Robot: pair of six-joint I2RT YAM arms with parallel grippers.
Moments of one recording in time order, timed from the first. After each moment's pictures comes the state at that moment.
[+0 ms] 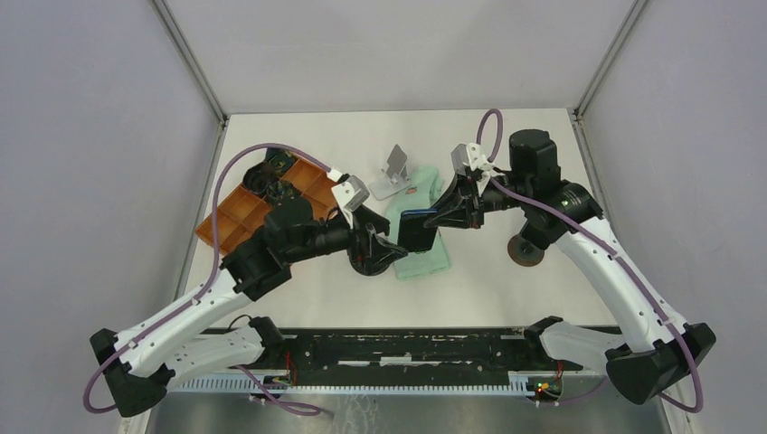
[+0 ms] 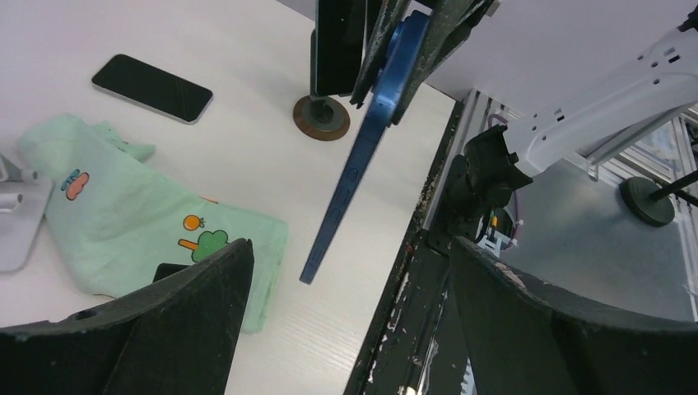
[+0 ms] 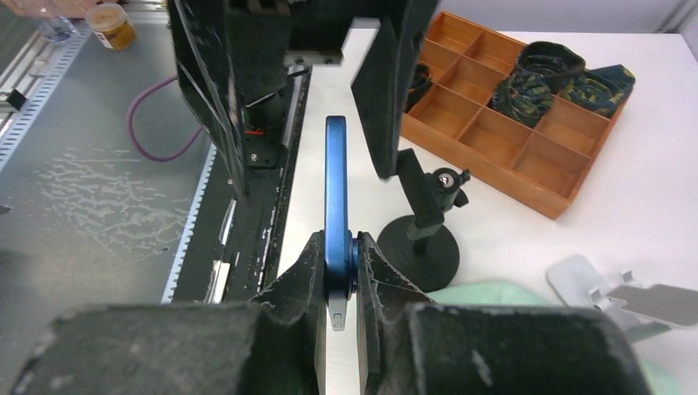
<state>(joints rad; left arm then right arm) -0.87 0.86 0.91 -0.19 0.31 -0.24 0.45 1.14 1.25 -0.55 -1.14 -0.41</state>
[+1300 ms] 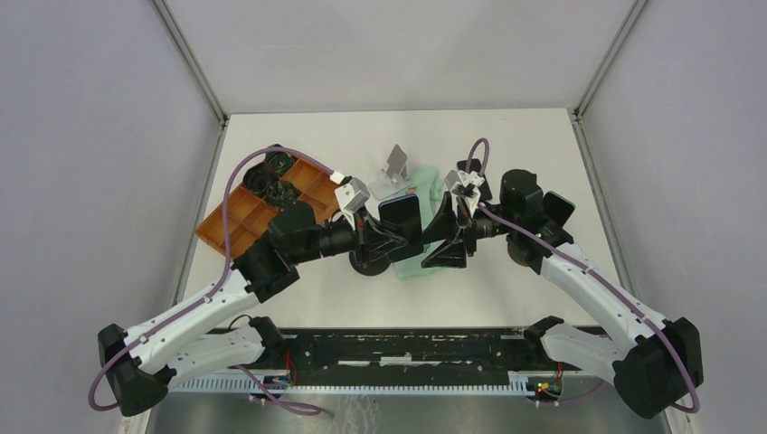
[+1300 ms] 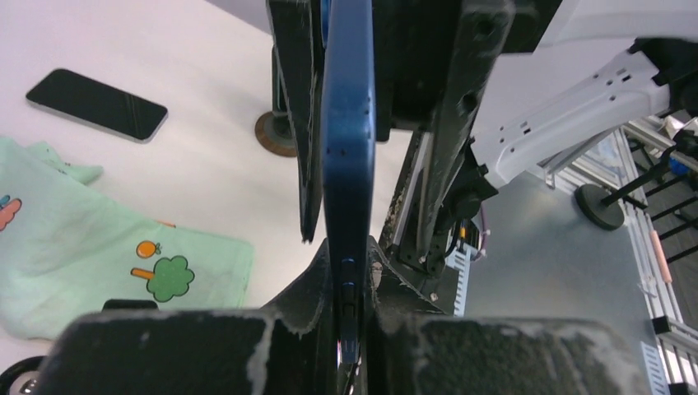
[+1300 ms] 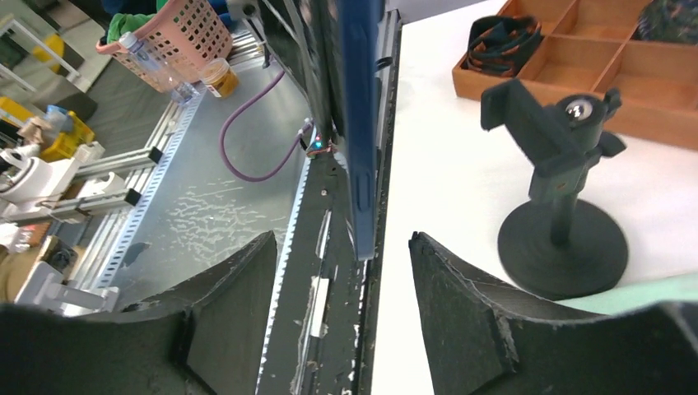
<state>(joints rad) -0.87 0.90 0.81 0.01 0.41 -0.32 0.48 1.06 0.80 0.04 -1.26 0.13</state>
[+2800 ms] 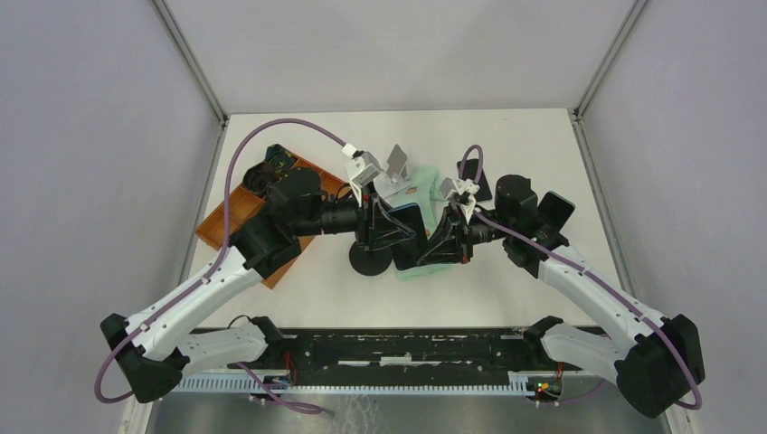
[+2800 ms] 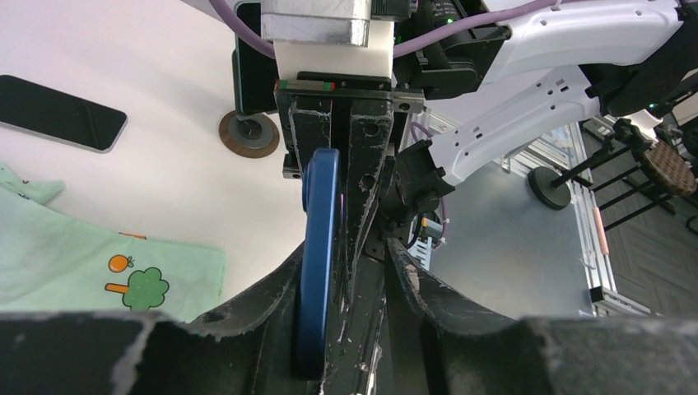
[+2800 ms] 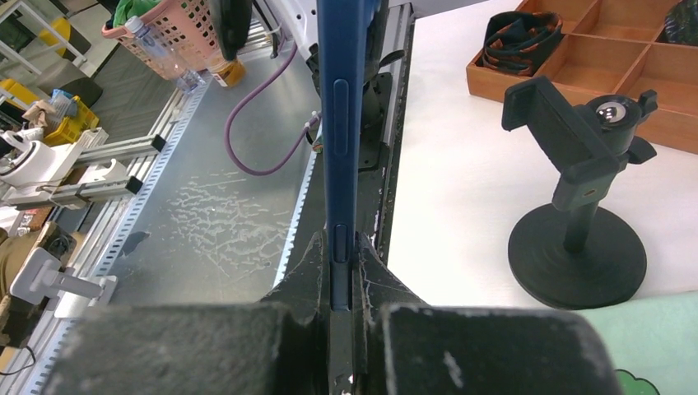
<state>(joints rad) -0.82 1.04 1.09 -0.19 0.56 -0.32 0.52 1.06 0.75 0.12 -1.25 0.16</state>
